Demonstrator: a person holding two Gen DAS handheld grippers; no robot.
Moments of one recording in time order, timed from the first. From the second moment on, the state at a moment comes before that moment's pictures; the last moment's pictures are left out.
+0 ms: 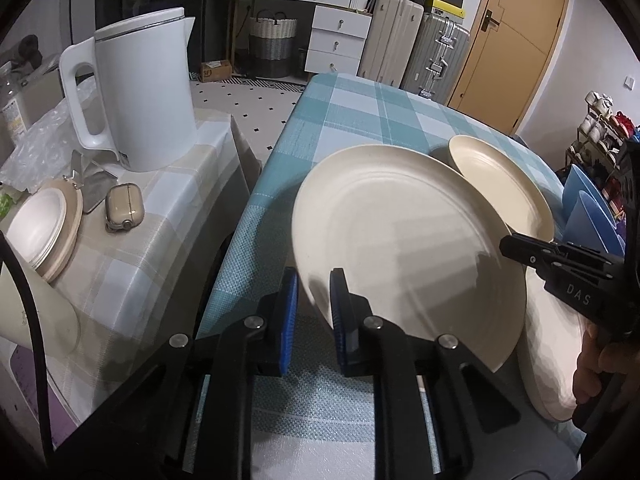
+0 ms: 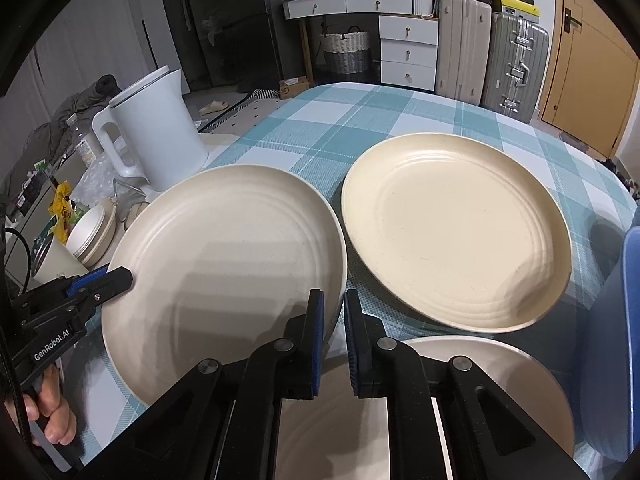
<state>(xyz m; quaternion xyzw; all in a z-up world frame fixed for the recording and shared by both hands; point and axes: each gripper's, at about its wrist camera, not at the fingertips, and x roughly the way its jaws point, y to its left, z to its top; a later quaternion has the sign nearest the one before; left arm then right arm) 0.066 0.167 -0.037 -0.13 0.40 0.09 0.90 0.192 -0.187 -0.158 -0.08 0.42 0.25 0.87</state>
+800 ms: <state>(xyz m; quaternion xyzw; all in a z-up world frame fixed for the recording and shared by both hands) 0.047 0.146 0.003 -0.11 0.38 0.07 0.92 0.165 -0.207 -0.122 -0.07 0.40 0.24 0.88</state>
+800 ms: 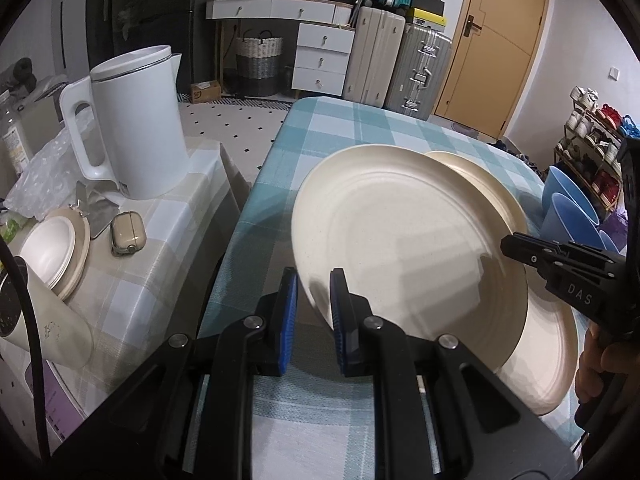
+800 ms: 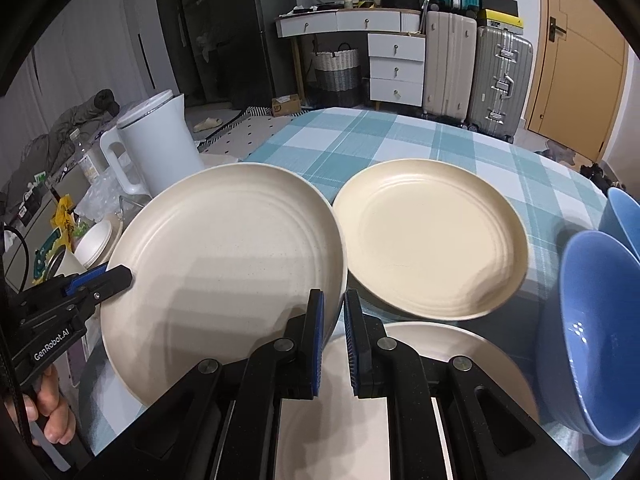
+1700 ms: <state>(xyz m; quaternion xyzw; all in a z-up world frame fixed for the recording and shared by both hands) 0.032 0.097 0.031 -0.08 0.36 0.02 0.93 0.120 -0.266 -0.086 -0.04 0.36 0.21 0.91</state>
